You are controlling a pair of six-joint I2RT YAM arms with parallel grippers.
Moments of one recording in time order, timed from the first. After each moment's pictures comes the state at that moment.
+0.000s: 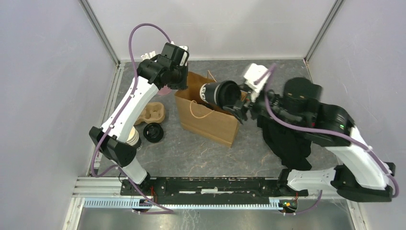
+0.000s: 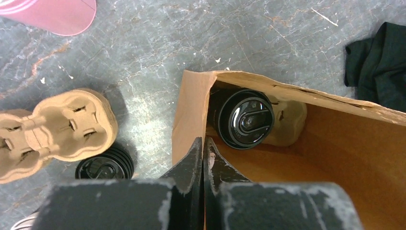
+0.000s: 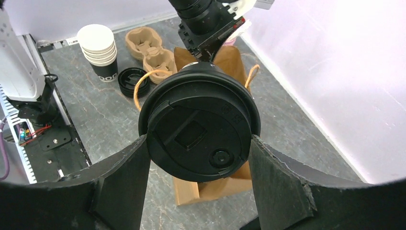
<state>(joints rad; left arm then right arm) -0.53 1.66 1.92 -1.12 -0.10 -0.31 1.07 1.11 1.78 -0.86 0.16 -0.19</state>
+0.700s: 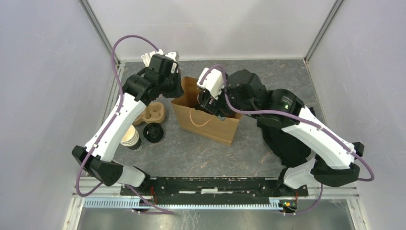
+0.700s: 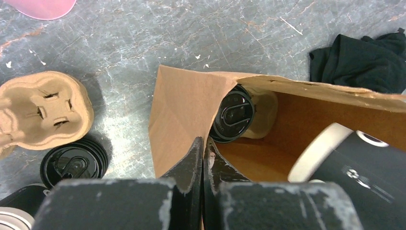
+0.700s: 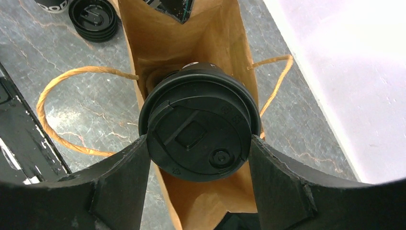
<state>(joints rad) -0.53 1.43 1.67 -0.99 -0.06 -0.43 1.07 1.41 1.89 -0.98 0.25 -0.26</state>
